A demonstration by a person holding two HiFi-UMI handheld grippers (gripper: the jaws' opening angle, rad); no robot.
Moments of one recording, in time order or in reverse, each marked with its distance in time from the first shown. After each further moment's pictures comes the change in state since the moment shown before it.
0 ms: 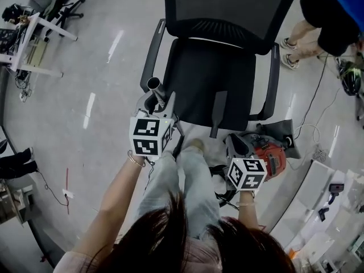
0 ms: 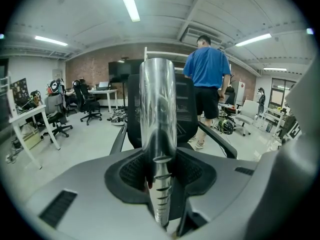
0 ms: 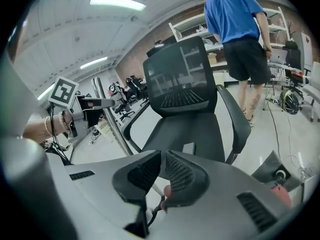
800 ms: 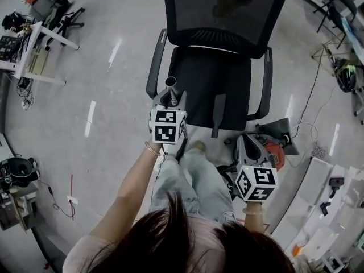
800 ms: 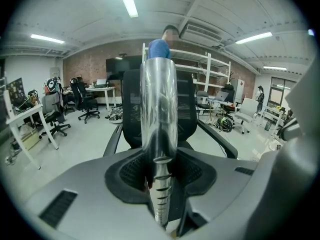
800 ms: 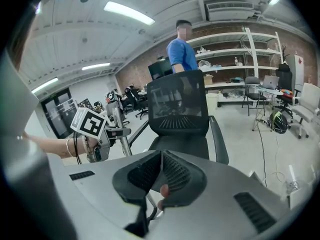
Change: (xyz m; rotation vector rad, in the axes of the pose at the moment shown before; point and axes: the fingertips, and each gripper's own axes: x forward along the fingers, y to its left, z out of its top) left arm 0.017 -0.014 0.007 0.005 0.031 -0.014; right arm -0.097 0.032 0.080 -0.073 -0.147 -0.107
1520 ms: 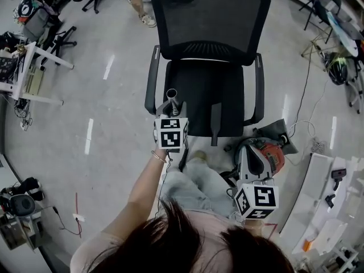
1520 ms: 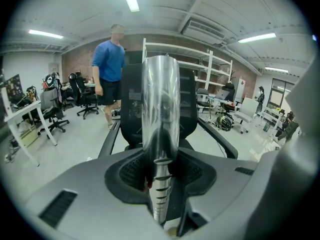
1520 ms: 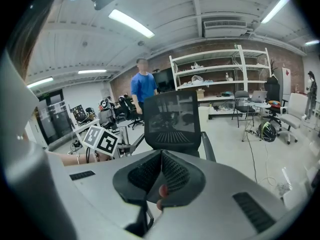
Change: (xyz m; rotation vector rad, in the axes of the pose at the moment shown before) left arm 0.015 -0.001 0.006 -0.019 0.049 -0.016; right arm -0.051 0.025 0.052 -0.001 -0.133 -0.111
